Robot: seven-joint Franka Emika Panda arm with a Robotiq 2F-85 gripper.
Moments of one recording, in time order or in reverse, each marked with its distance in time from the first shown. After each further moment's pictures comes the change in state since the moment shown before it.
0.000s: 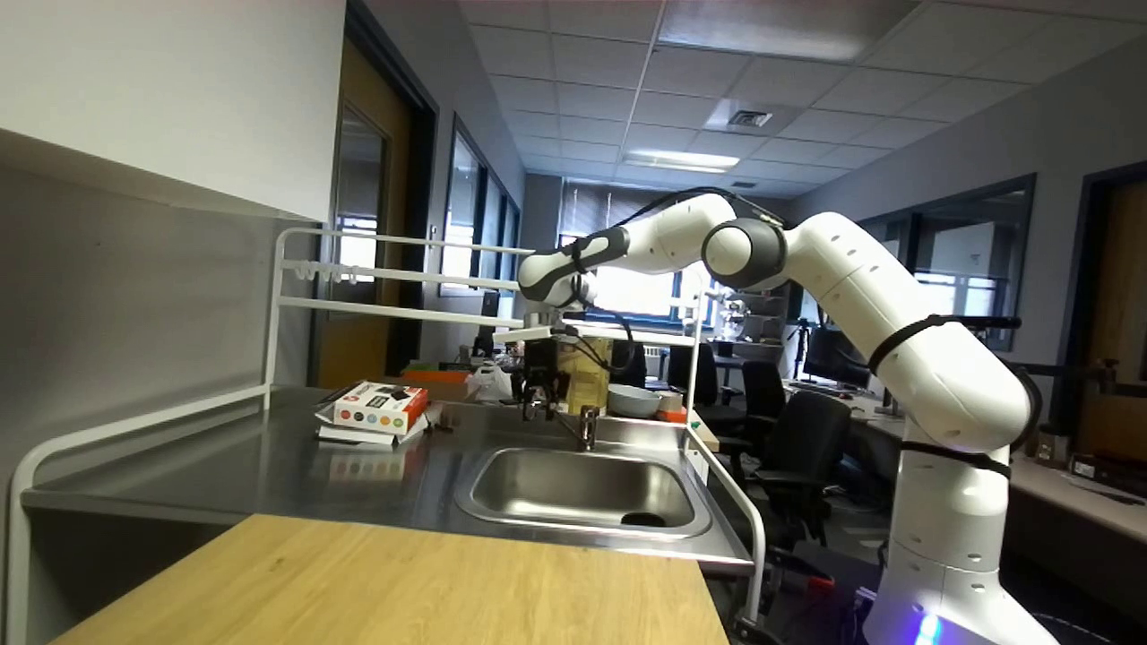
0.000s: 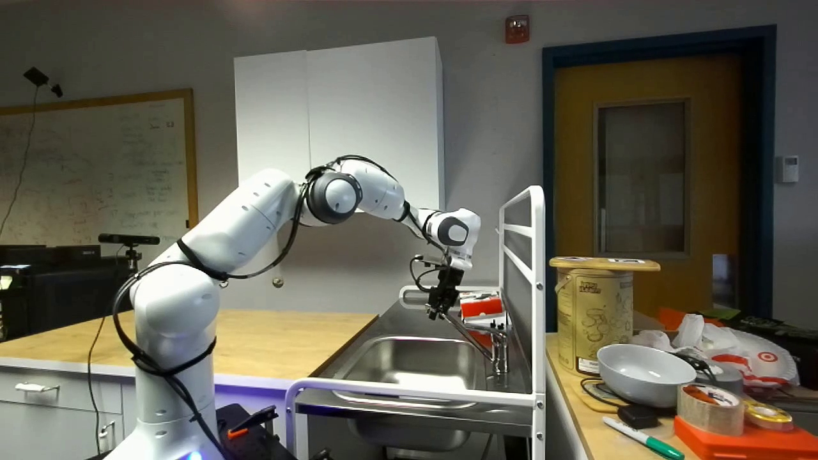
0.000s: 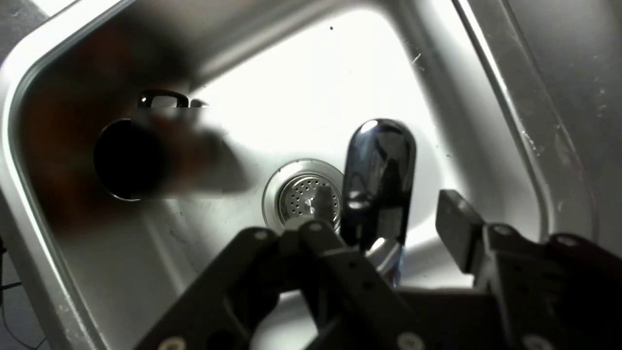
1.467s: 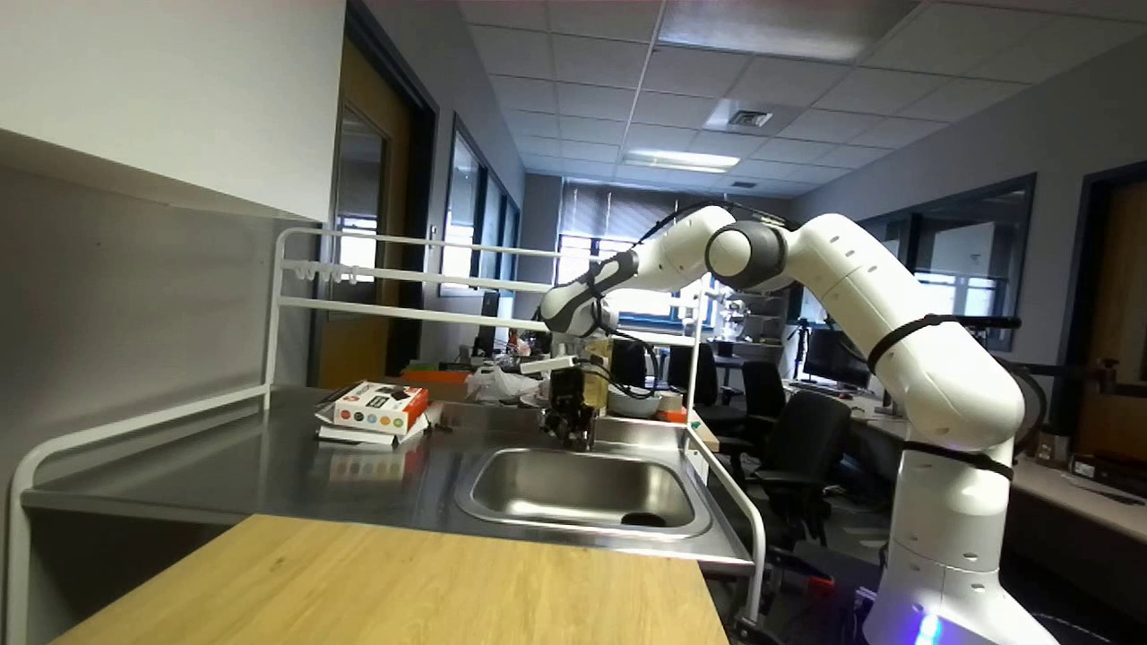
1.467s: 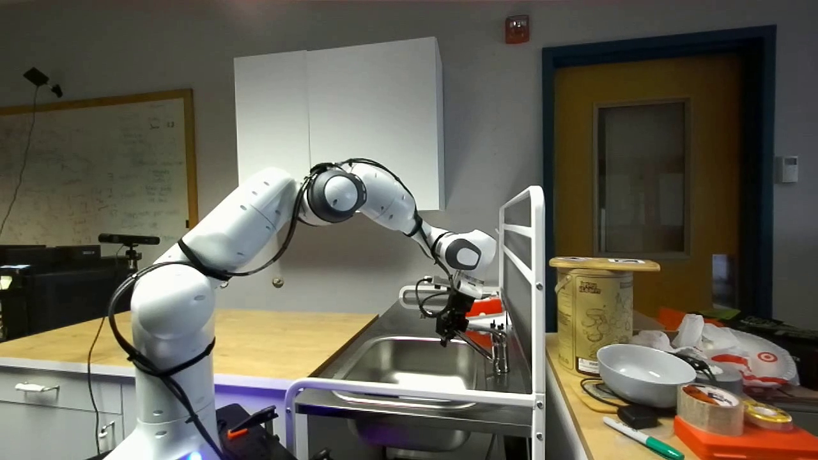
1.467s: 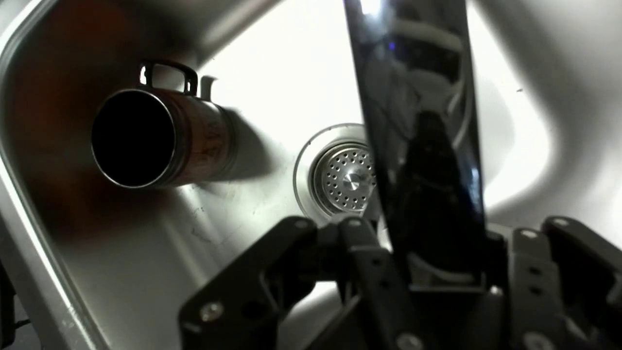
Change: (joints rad) arm -0.077 -0.008 -0.020 -0.177 0.035 0.110 -0.011
